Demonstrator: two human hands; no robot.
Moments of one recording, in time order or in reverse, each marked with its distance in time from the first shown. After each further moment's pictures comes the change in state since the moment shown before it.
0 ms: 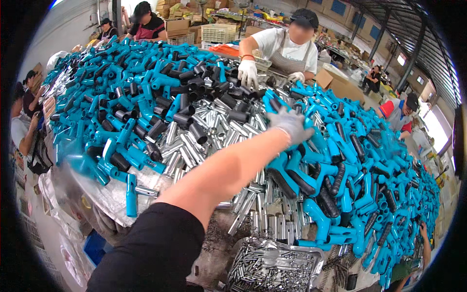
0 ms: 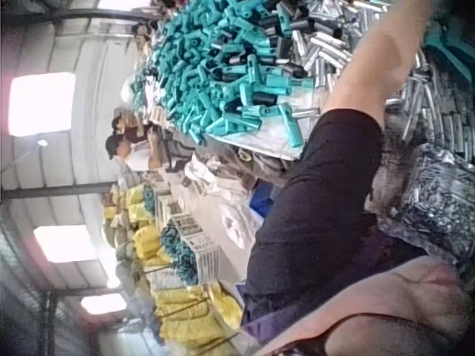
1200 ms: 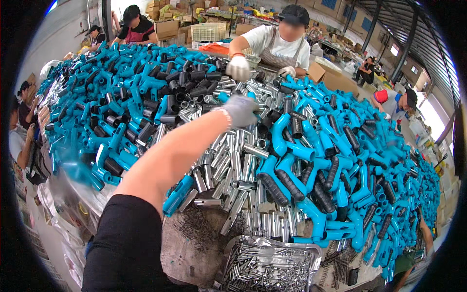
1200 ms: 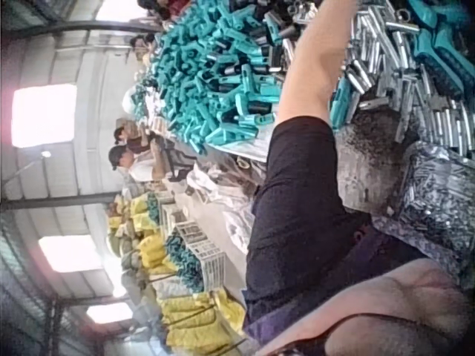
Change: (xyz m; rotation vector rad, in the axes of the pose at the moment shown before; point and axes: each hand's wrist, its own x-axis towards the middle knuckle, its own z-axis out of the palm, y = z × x) left_hand 0.024 -0.113 -0.005 0.270 -0.006 0.238; right_hand 0.010 0.023 0.006 0.156 -0.169 0.055
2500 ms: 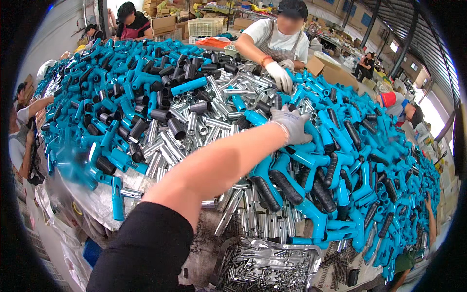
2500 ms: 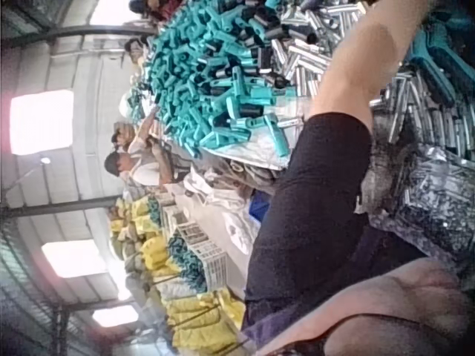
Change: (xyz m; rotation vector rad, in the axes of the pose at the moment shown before) left_hand 0.022 0.147 -0.011 -0.151 -0.143 -0.014; right_hand 0.017 -0.031 -0.017 -0.050 0.085 -0.139
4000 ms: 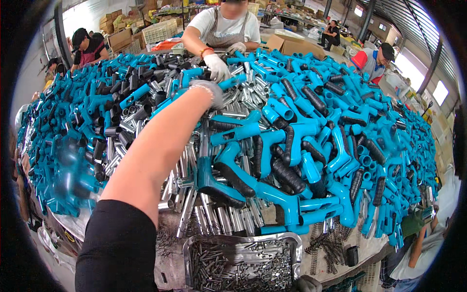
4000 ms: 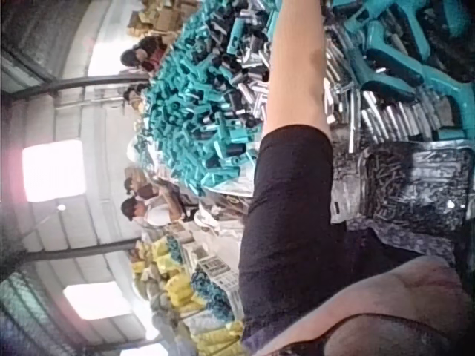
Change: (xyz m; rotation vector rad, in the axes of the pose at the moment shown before) left_hand 0.073 -0.066 -0.005 0.436 -0.306 -0.217; right_hand -0.005 -0.005 0.005 -0.013 0.034 0.152
